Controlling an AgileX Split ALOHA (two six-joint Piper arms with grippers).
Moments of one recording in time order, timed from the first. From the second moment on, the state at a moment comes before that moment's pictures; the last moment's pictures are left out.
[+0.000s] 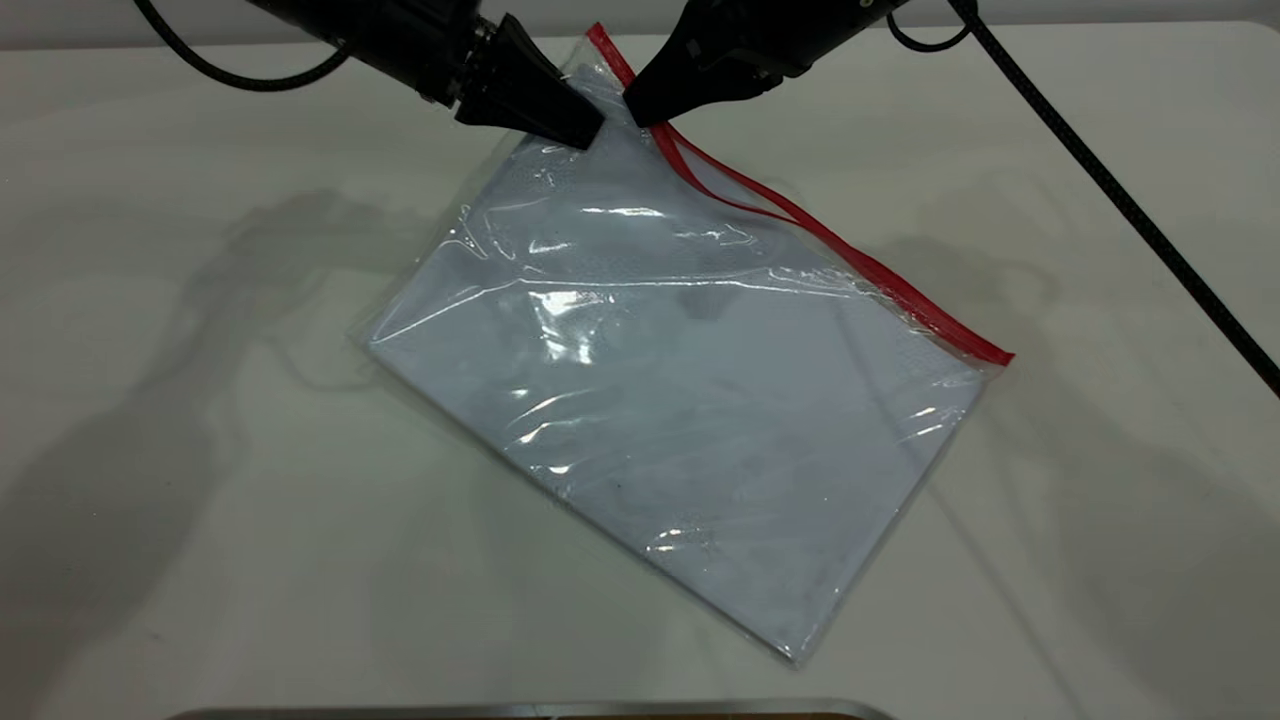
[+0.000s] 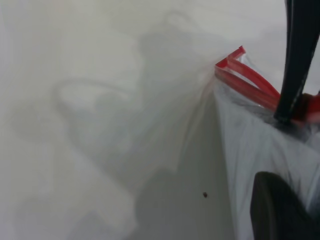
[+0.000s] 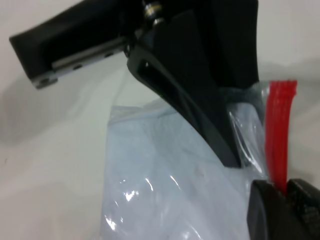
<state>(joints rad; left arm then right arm) -0.15 2.61 -1.89 -1.17 1.12 1.73 0.32 2.38 -1.56 1.25 0.74 -1.50</state>
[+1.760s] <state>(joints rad) -0.18 2.61 -1.90 -1.20 1.15 1.58 0.32 2.36 -1.55 1.33 0.74 -1.56</state>
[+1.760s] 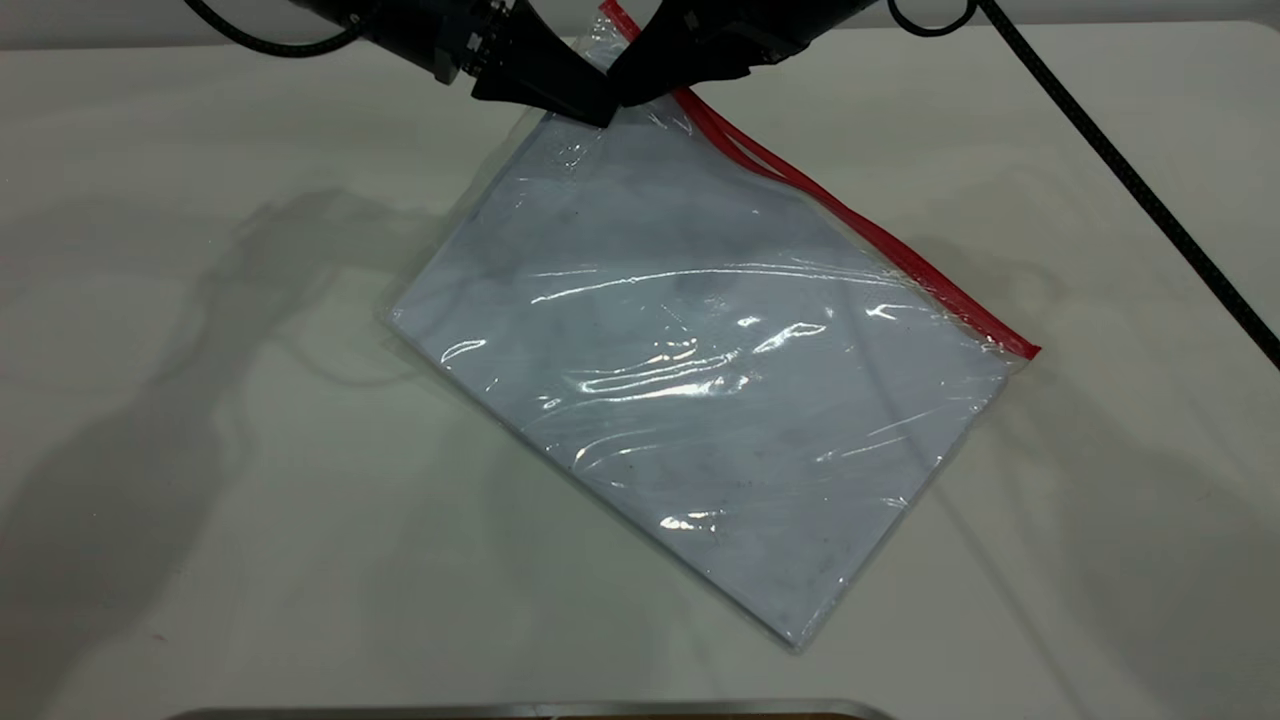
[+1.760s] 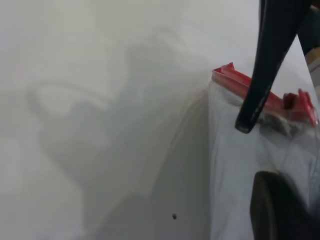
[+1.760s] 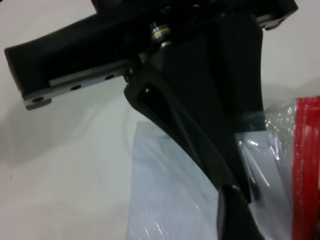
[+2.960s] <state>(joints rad) -0.16 2.62 -1.90 -1.17 1.16 1.55 0.30 2.39 -1.57 1.15 0.76 -1.45</state>
